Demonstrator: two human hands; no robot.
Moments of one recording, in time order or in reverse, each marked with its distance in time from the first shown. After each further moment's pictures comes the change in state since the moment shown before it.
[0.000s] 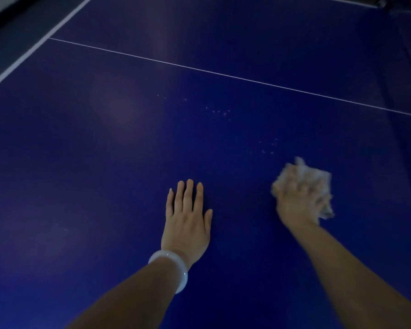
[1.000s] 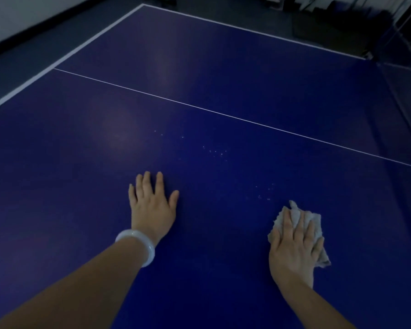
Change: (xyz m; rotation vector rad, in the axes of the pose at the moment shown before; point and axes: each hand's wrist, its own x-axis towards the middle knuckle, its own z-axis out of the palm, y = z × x) left_hand 0.126 -0.057 -0.030 -0.084 -0.004 -0.295; right_hand 0.004 -0.011 -0.004 0.106 0.168 0.005
